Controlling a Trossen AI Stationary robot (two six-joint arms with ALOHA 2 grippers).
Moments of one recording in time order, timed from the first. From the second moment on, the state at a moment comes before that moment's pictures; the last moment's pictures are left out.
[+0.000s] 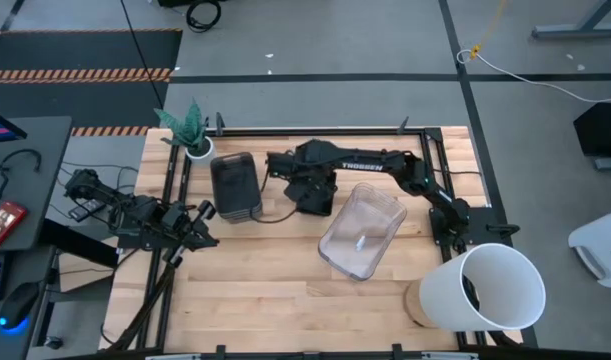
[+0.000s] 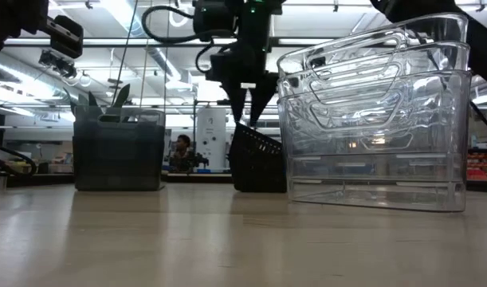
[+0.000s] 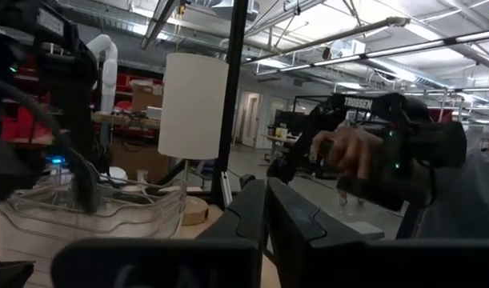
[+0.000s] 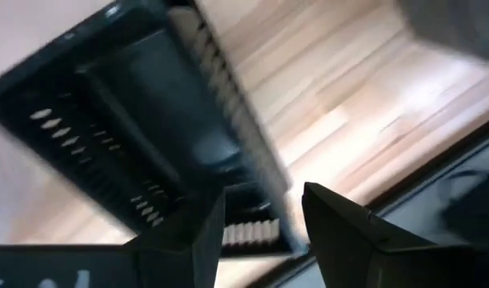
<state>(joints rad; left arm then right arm) -0.44 0.13 0.01 0.43 -0.04 -0.14 -0.14 2.29 2.28 -1.37 0.28 -1.06</state>
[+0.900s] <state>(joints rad) -0.44 0.13 0.01 0.42 -0.04 -0.10 -0.15 2.28 2.11 -1.23 0.23 -1.05</state>
